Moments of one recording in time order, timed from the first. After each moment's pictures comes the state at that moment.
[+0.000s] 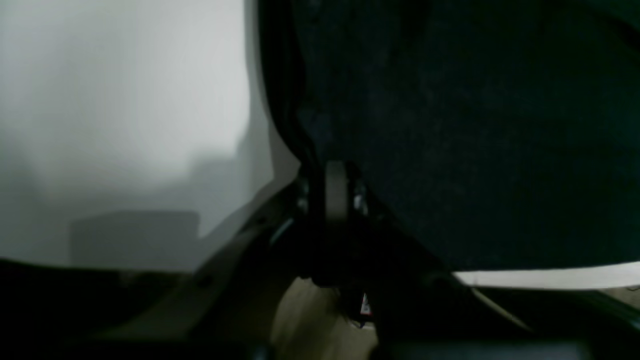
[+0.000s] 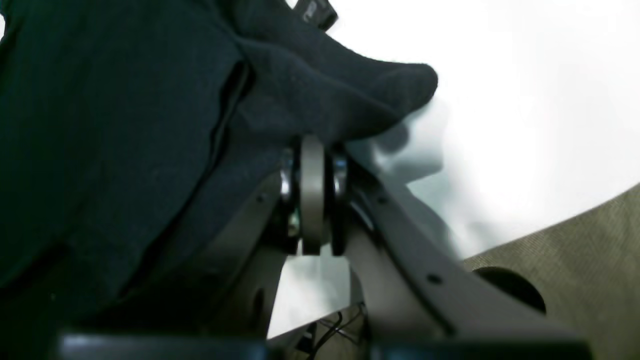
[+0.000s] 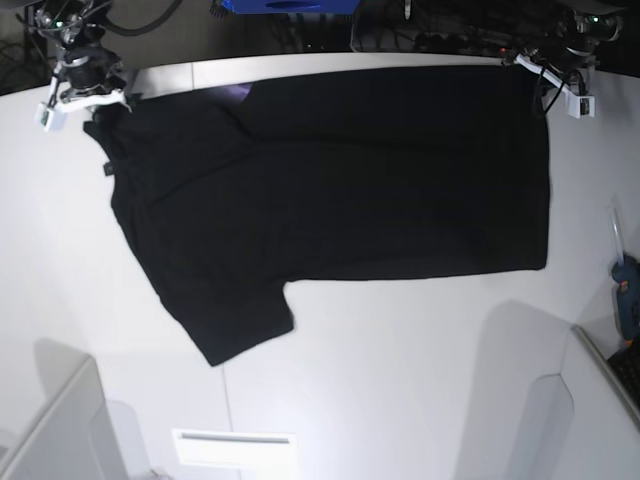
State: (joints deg) left arm 34.9 -8.1 -42.9 97.6 -29.6 -30.6 48.1; right arm -27.5 -6.0 44.6 104.0 31.9 19.1 -46.3
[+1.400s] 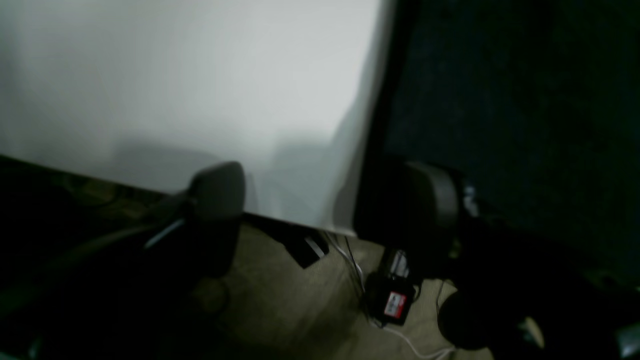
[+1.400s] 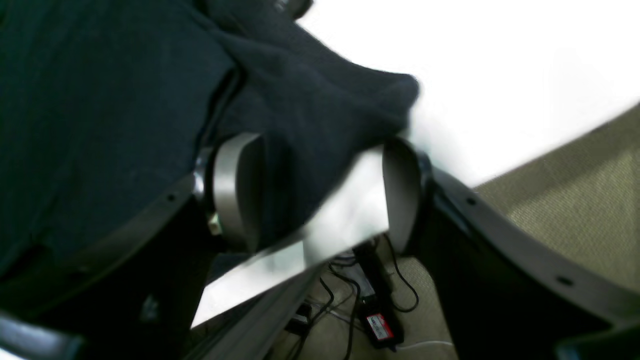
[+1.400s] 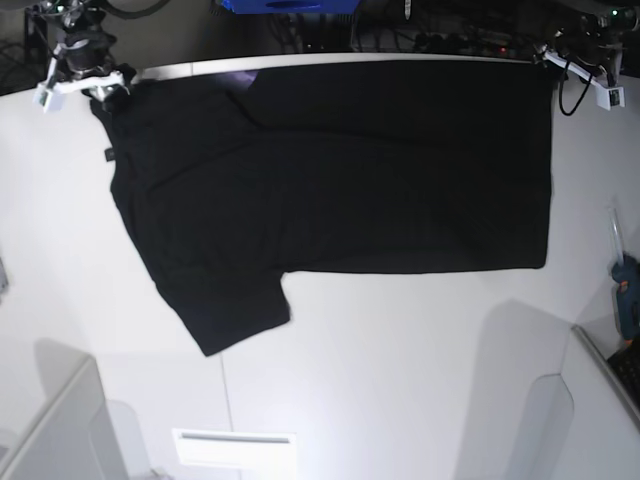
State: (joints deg) left arm 35.0 -9.0 -51.0 97.6 -28.4 -30.0 49.4; right arm -30.9 -7.0 47.6 104.0 32.1 19.1 -45.7
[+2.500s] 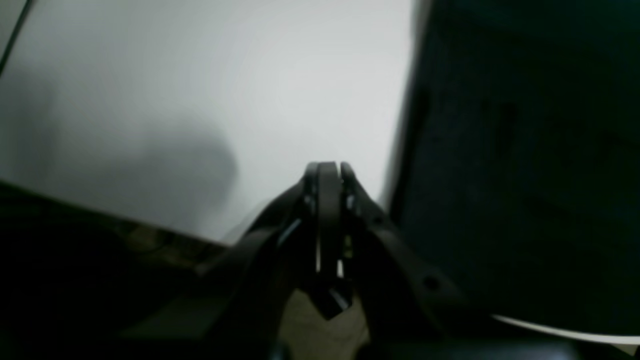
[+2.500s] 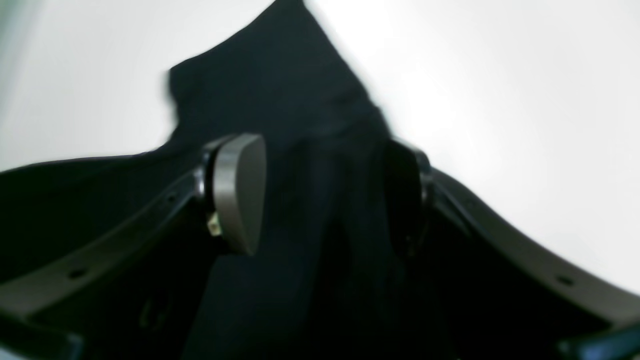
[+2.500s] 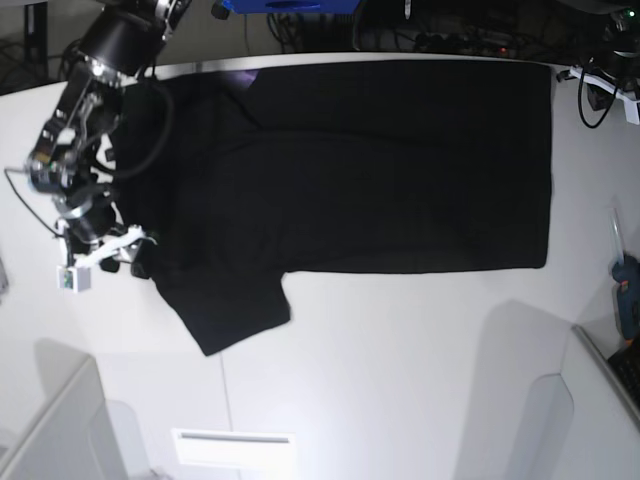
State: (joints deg) left arm 32.8 -8.8 -57.0 104.9 -28.4 -31.0 49.7; right arm 3.4 2.9 29.3 94.9 21.4 24.5 -54.0
